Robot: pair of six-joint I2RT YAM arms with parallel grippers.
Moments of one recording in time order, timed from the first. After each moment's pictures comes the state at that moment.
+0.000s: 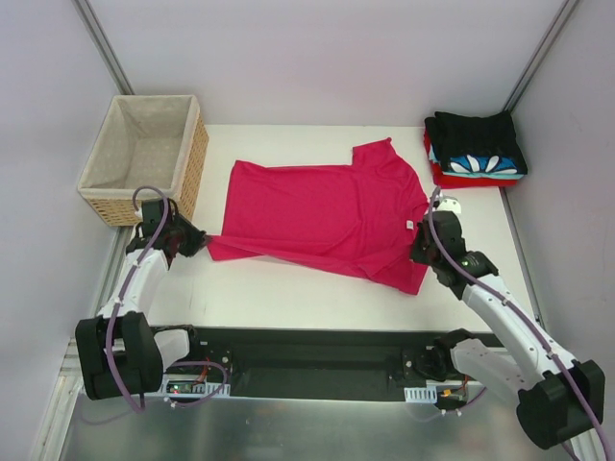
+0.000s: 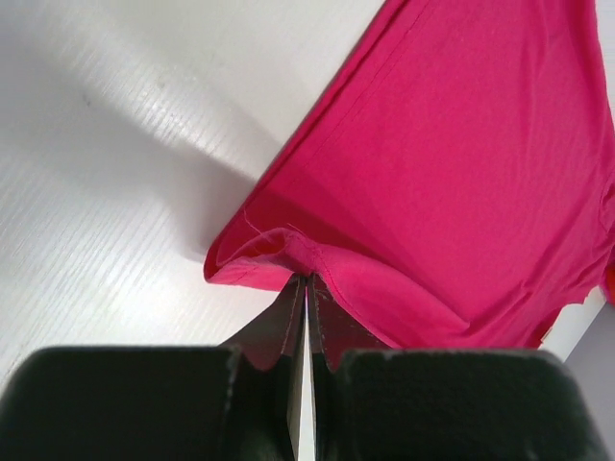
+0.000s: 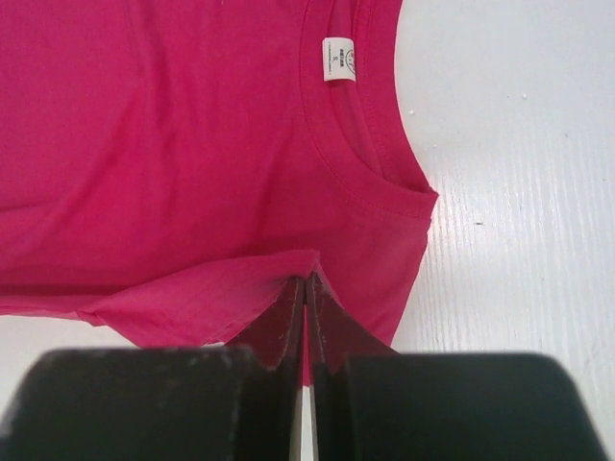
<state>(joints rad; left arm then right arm) 0.16 1.11 0.63 -0.40 0.24 -0.80 0.41 0.91 0.67 -0.53 0.30 0.44</state>
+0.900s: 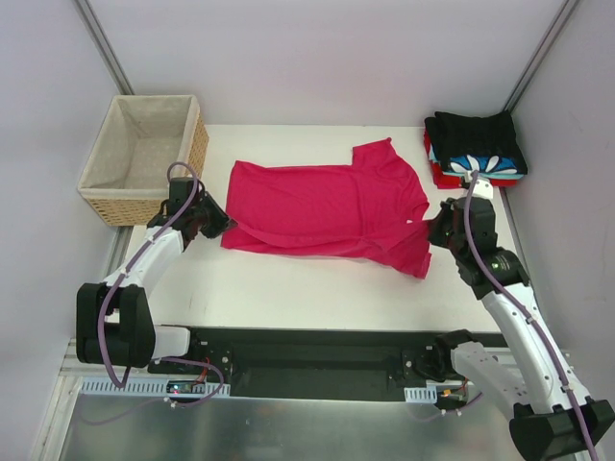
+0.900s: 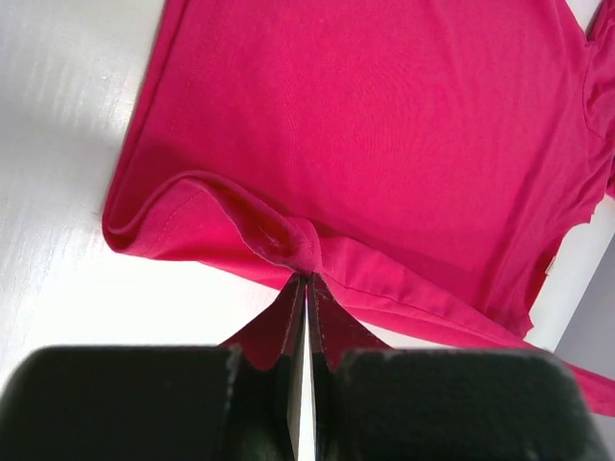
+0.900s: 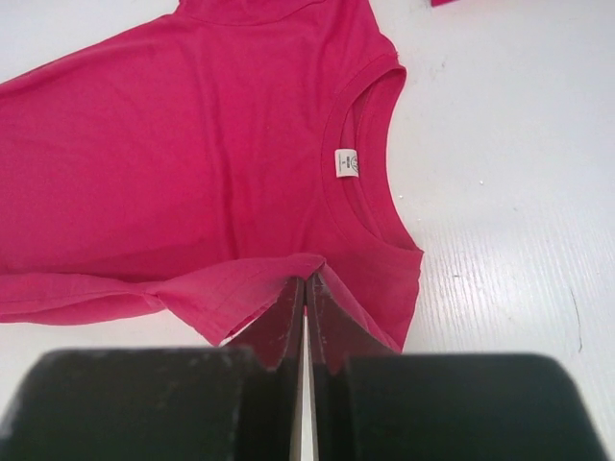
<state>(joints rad) -0.07 1.30 0.80 -0.32 0.26 -0.77 0.28 0.83 0.87 -0.60 0.23 0.41</state>
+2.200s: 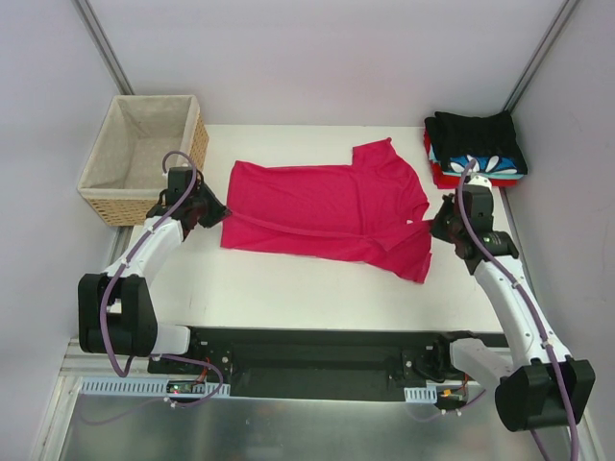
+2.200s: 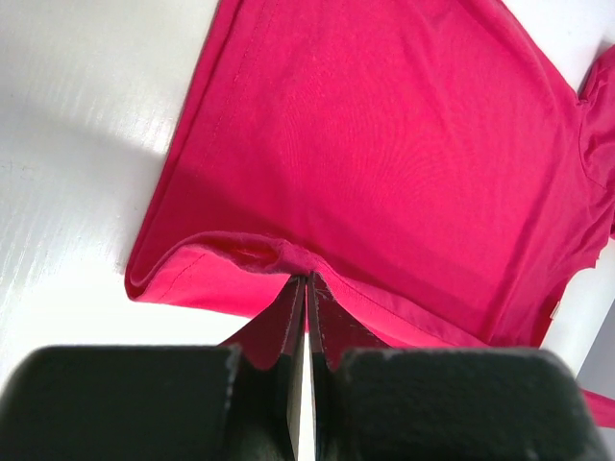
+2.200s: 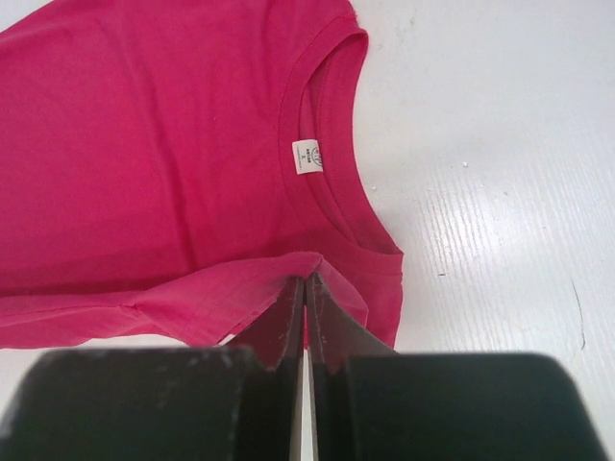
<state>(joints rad) -0.05 1.36 0.89 -0.32 0.17 -0.75 0.14 1.01 0.87 -0.55 0.13 0.41</state>
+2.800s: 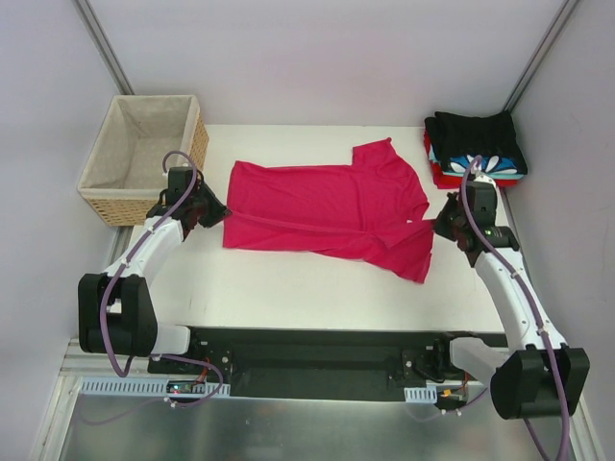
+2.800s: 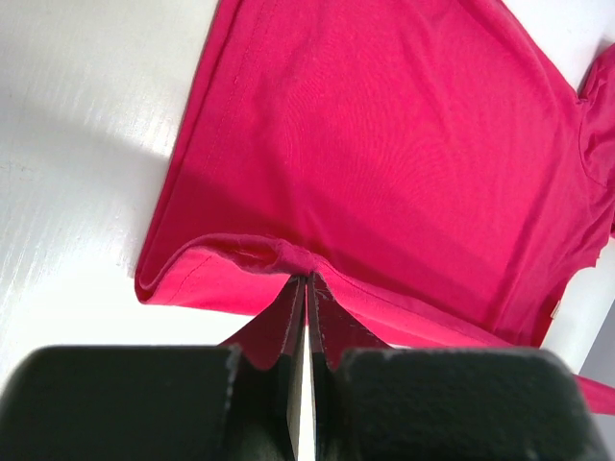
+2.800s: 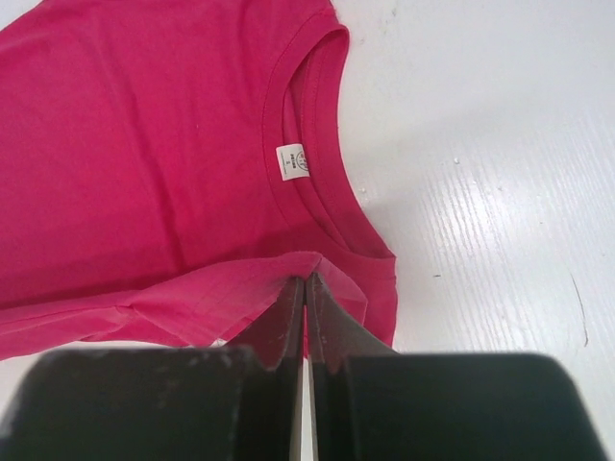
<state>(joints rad) -0.05 1.36 0.89 -0.32 0.17 -0.74 0.07 1.05 0.87 -0.55 0.10 0.43</state>
